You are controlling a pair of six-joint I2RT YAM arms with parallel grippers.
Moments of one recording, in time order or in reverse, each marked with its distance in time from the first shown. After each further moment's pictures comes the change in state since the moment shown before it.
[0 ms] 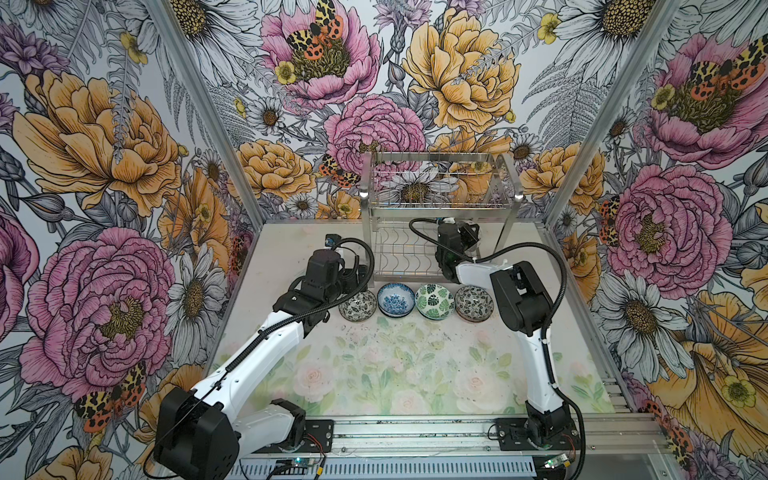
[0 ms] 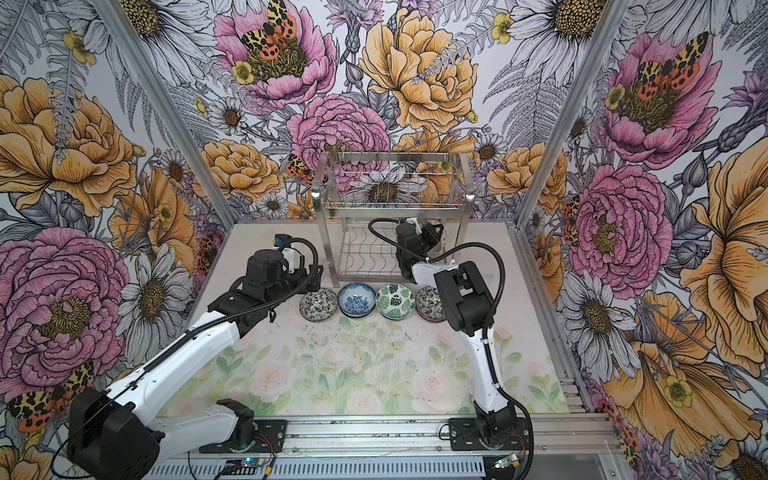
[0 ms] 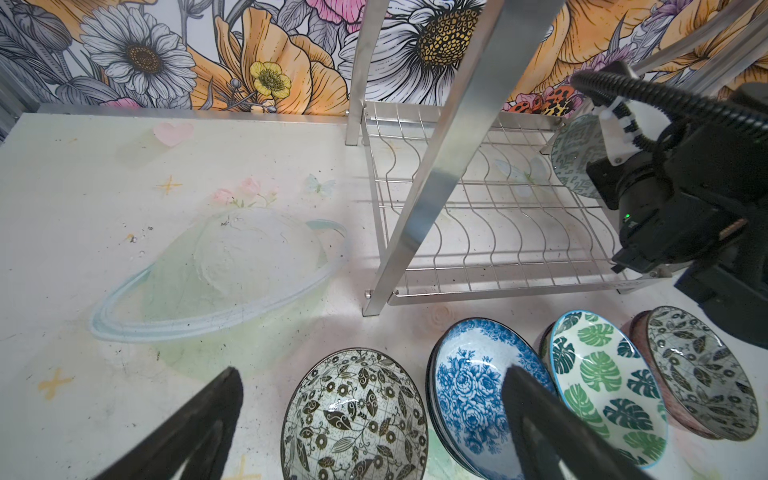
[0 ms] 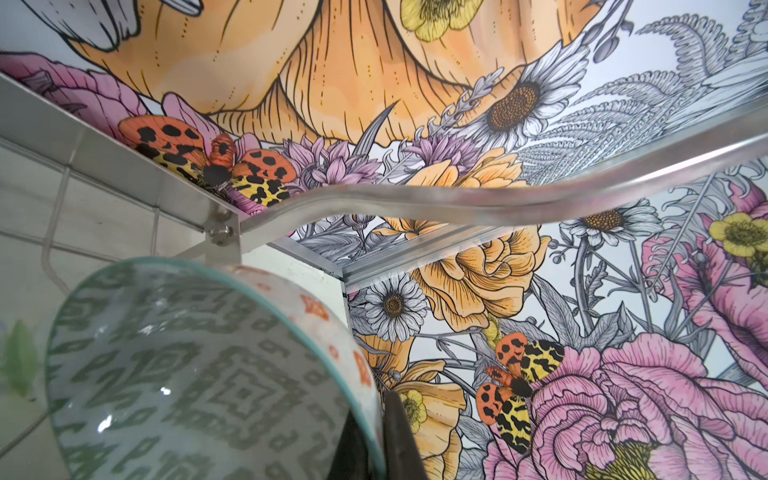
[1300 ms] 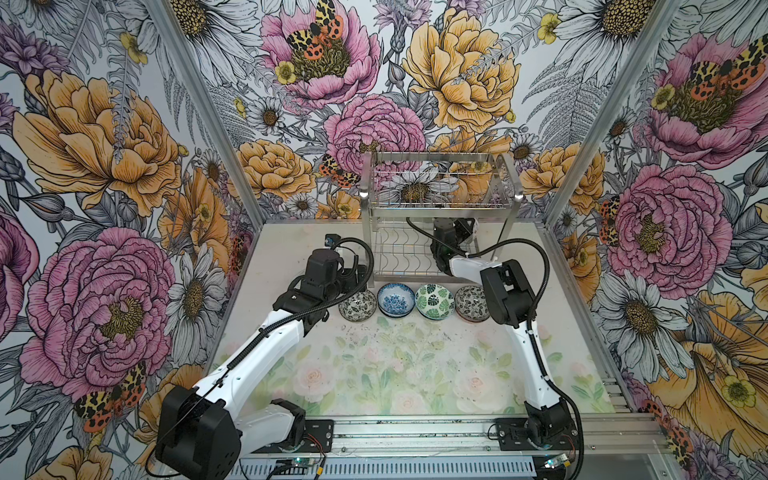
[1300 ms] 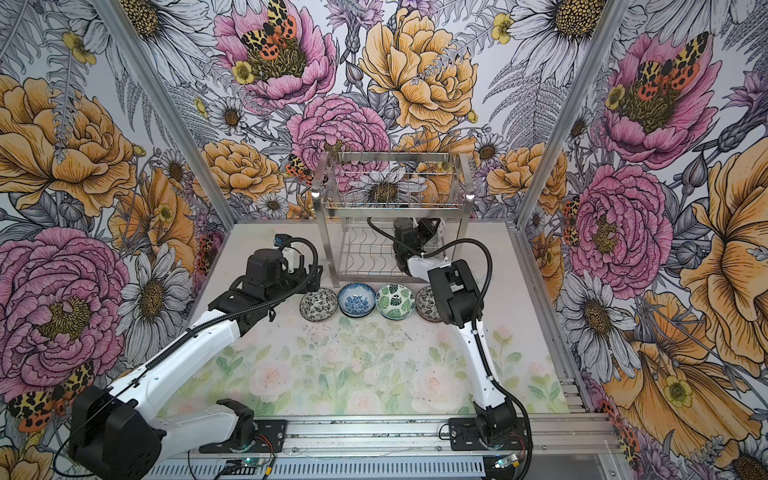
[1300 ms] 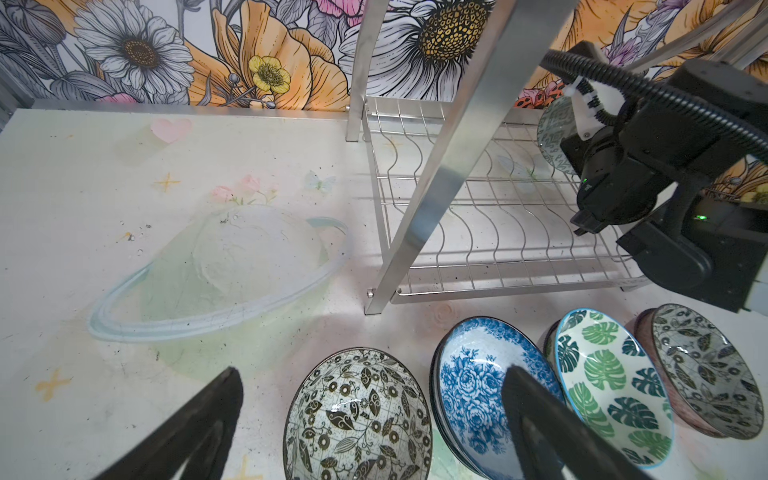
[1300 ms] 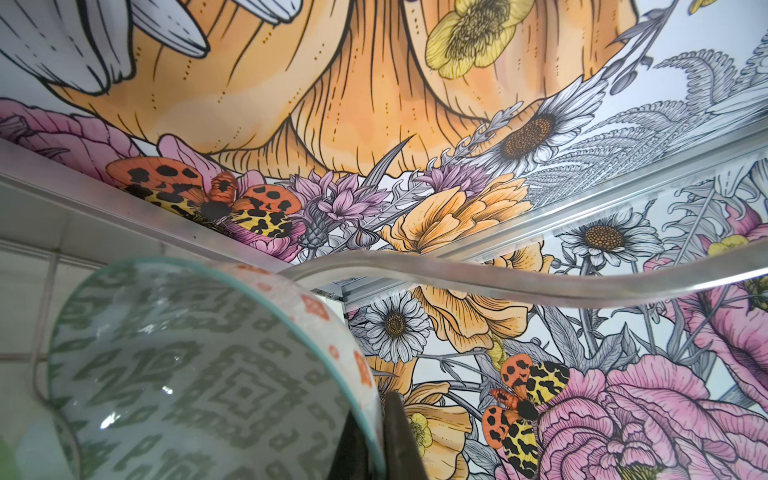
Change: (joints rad) left arm 0.019 0.011 -0.001 0.003 0.023 0.011; right arm -0.023 0.182 0.254 -0.002 0.014 -0.072
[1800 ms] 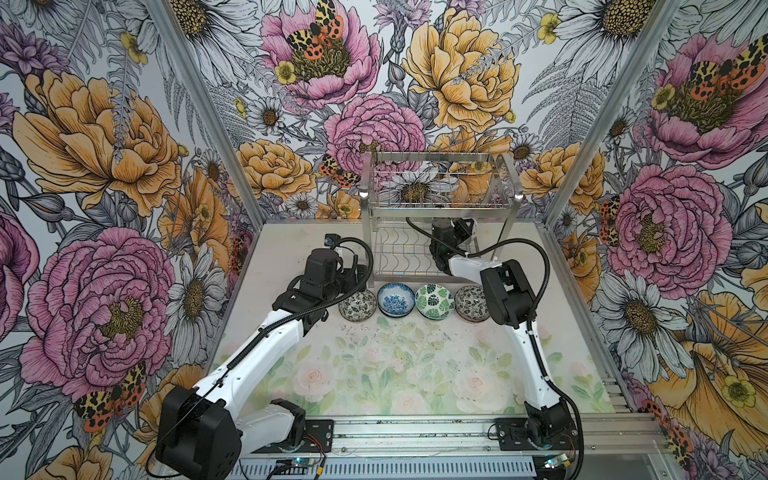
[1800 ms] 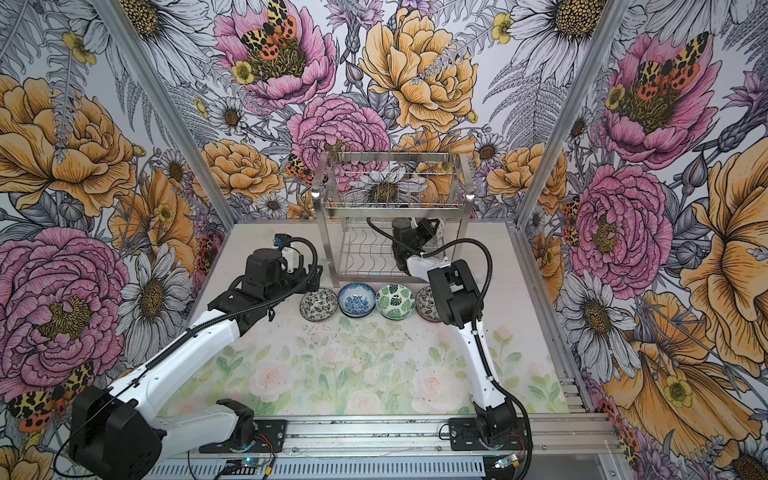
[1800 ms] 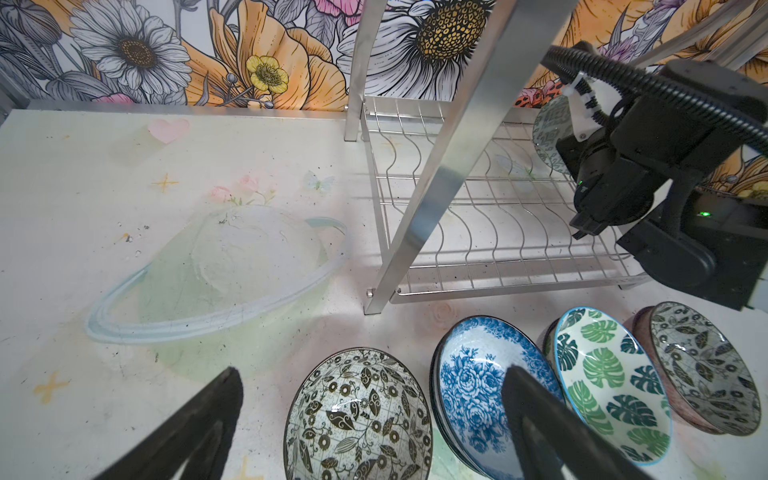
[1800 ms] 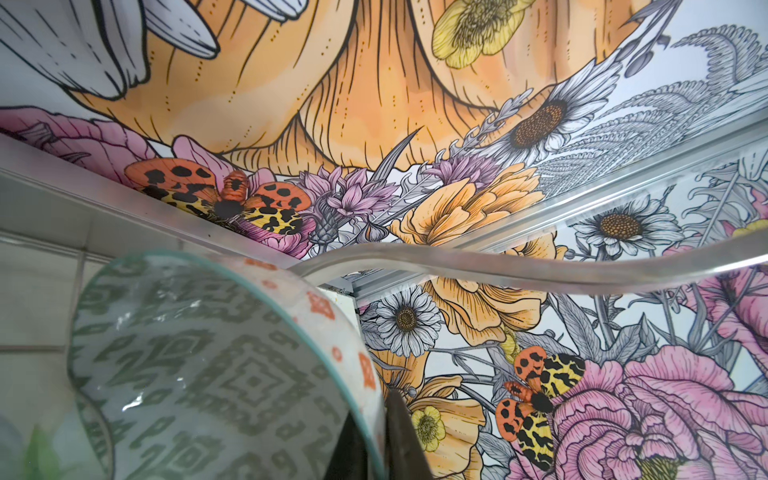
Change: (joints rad) left arm 0.005 0.000 0.000 0.000 0.011 0.003; right arm 0.006 -0.009 0.005 -0.097 0.000 0.108
